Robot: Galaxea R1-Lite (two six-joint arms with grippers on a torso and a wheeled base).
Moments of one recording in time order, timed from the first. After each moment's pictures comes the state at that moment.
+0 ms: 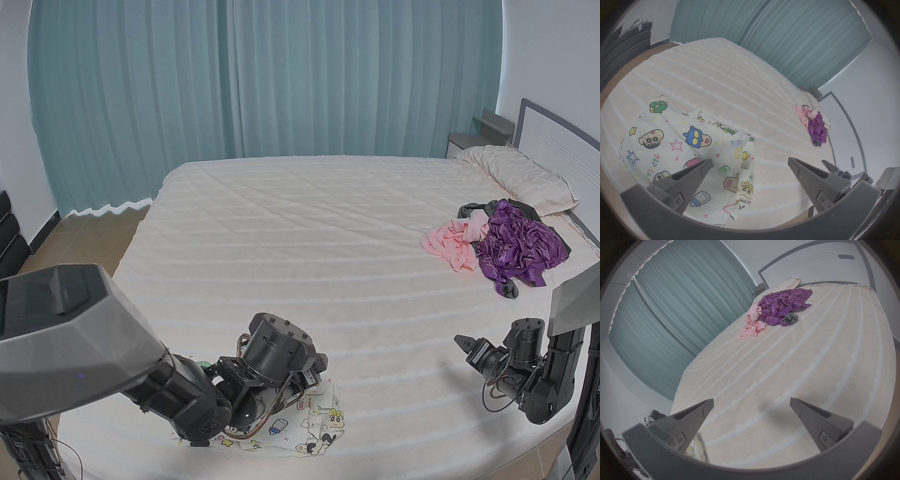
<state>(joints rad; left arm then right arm) -0.80 2.09 -0.83 -0.52 0.28 -1.03 0.17 2.22 -0.14 -1.55 -0.15 0.76</state>
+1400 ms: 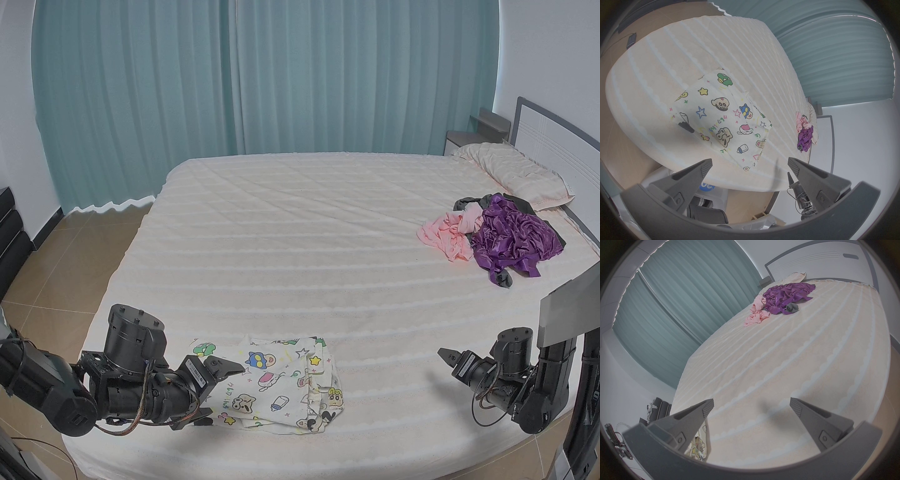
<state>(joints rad) -0.51 1.70 -0.41 -0.53 -0.14 -1.24 0.27 2.24 -0.12 -1.55 -0.16 0.77</state>
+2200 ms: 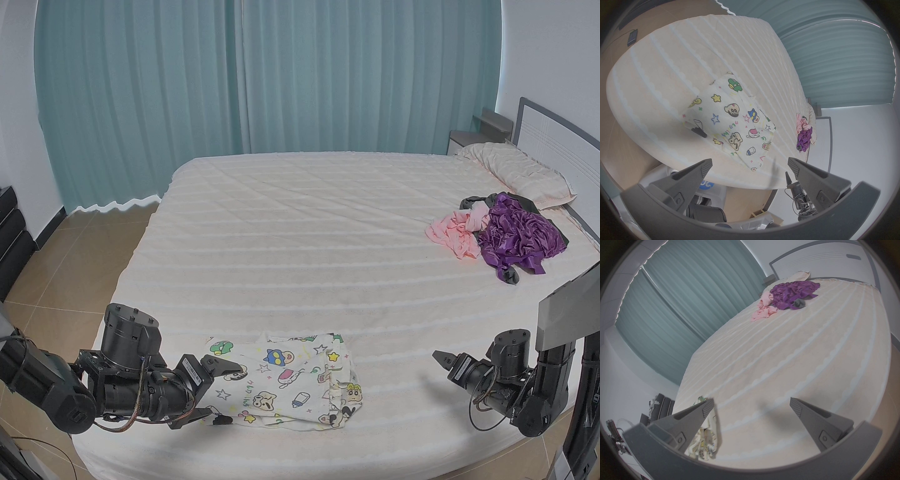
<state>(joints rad) -0.47 1.71 -0.40 -0.56 -0.20 -1.23 0.31 2.23 -0.11 -1.55 -0.16 0.77</state>
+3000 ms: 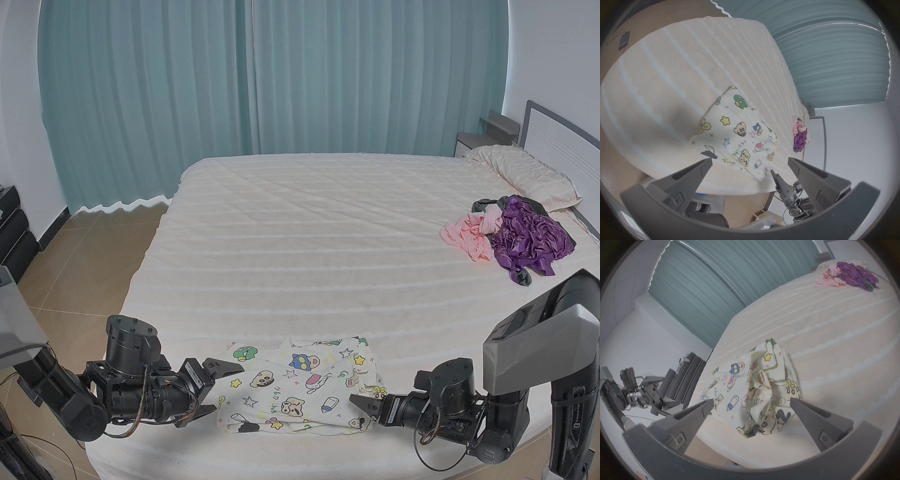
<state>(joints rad) -0.42 1.84 -0.30 -0.84 -0.26 -1.19 0.66 2.33 -0.23 -1.55 -0.02 0.71</state>
